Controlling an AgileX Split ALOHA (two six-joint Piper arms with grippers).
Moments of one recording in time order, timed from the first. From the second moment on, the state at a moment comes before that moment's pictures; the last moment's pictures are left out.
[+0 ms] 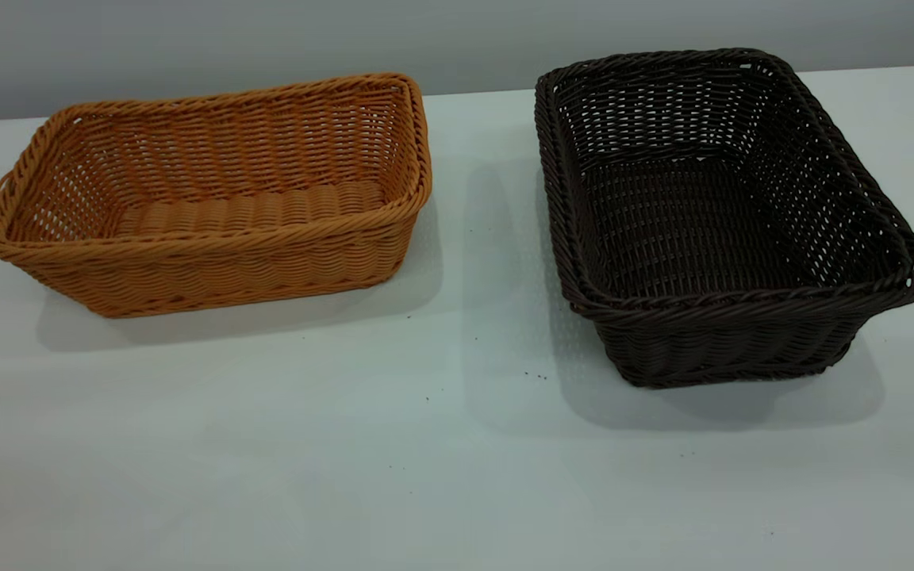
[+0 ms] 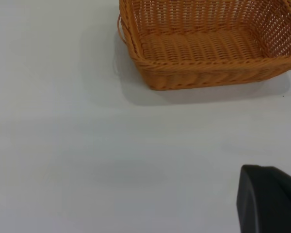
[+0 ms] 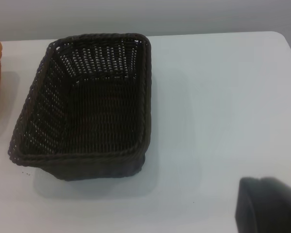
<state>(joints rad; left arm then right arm) 0.04 0.00 -0.47 -0.07 1.10 0.05 -0.17 0.00 -0.49 0.16 1.06 -0.11</state>
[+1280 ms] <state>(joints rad) 0.04 0.00 -0.47 -0.10 1.04 0.05 -0.17 0.00 -0.49 0.21 1.05 -0.10</state>
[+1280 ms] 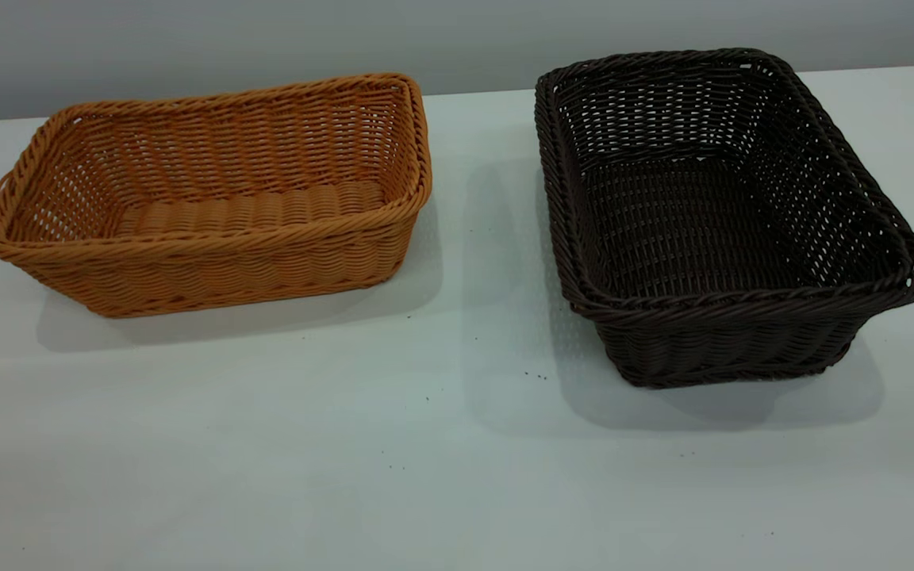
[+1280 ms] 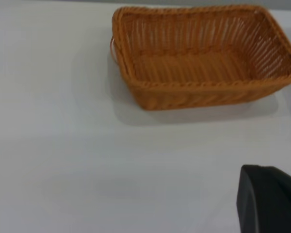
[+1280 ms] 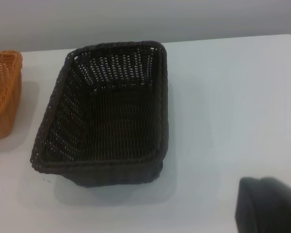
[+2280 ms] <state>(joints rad) 0.03 0.41 -0.52 -0.38 0.61 0.69 -0.17 0.56 -0.54 0.87 0.96 -0.32</state>
